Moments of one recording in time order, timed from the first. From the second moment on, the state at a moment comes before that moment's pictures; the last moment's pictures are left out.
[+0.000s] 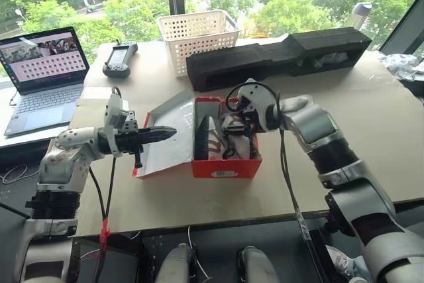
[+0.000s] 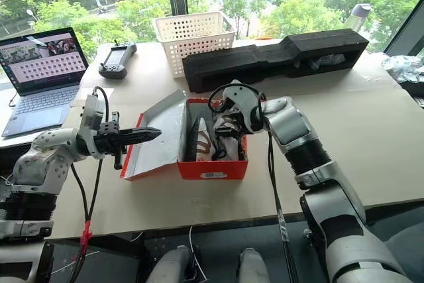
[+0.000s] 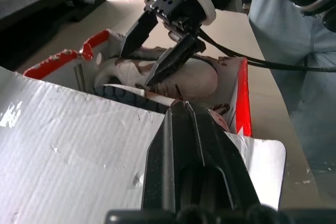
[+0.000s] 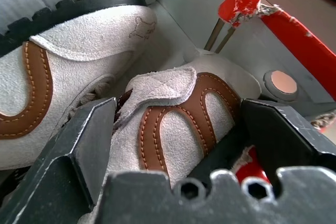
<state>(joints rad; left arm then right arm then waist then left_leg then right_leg) -0.46 0.63 0.12 0.13 -0.58 0.32 -1.28 -1.04 -0.44 0.38 0.41 0.07 0.74 0.82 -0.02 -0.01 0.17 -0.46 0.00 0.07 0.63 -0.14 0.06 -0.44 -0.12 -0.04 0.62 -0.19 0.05</state>
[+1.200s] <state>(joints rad) -0.43 0.57 0.10 0.17 -0.51 0.26 -1.27 -1.08 -0.37 0.37 0.63 -0.13 0.58 0.85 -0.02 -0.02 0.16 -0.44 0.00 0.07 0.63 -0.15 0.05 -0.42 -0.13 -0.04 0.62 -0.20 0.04</state>
